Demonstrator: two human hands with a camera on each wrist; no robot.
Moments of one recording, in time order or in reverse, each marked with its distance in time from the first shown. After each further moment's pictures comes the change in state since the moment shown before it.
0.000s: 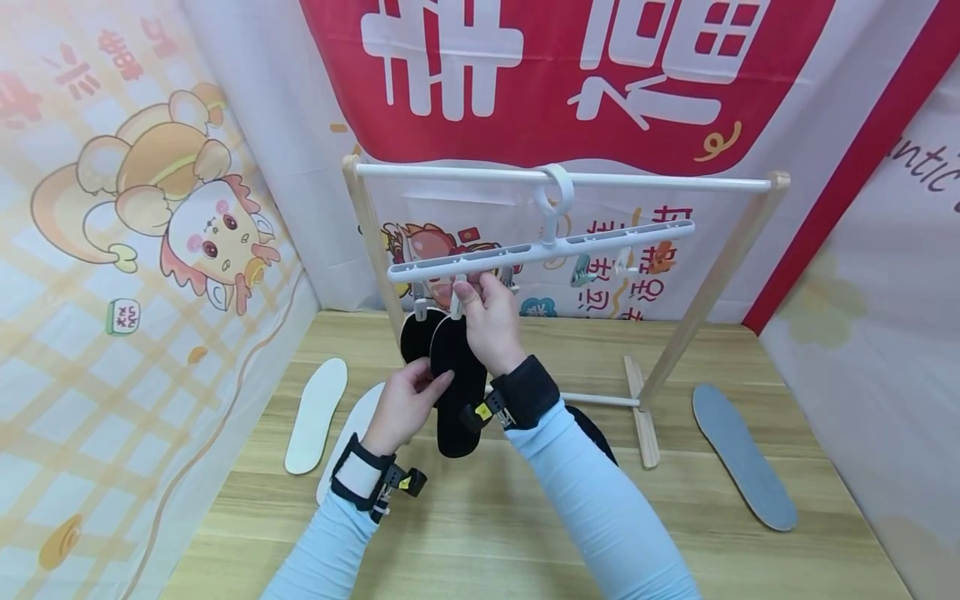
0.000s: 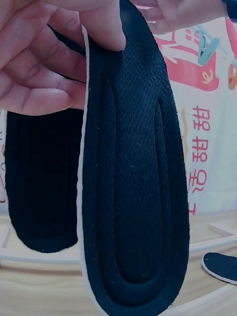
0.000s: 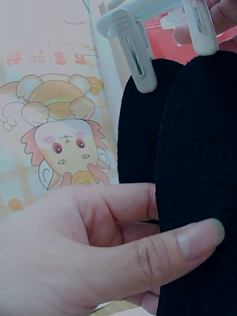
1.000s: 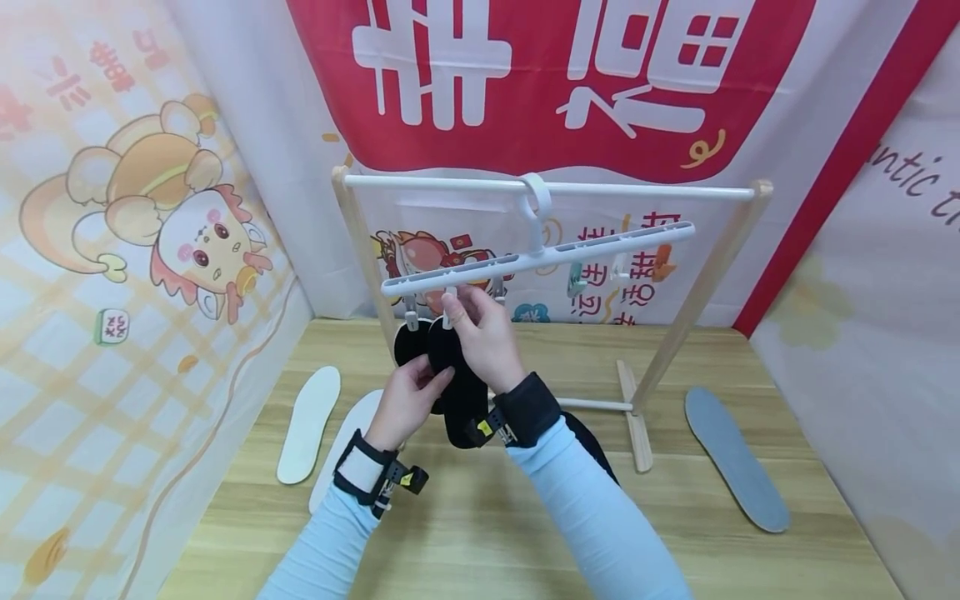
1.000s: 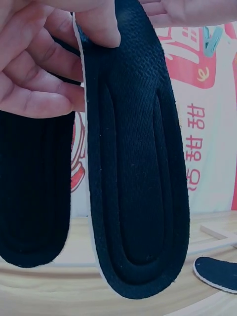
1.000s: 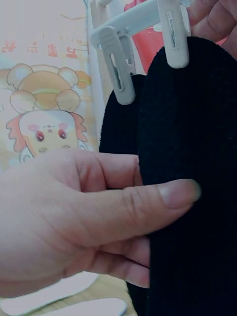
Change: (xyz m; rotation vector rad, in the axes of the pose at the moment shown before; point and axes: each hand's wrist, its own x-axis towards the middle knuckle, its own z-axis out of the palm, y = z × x) left_hand 0.015 0.006 0.009 -0.001 -0.013 -0.005; right_hand -0.009 0.006 -0.008 -0.054 -0.052 0.019
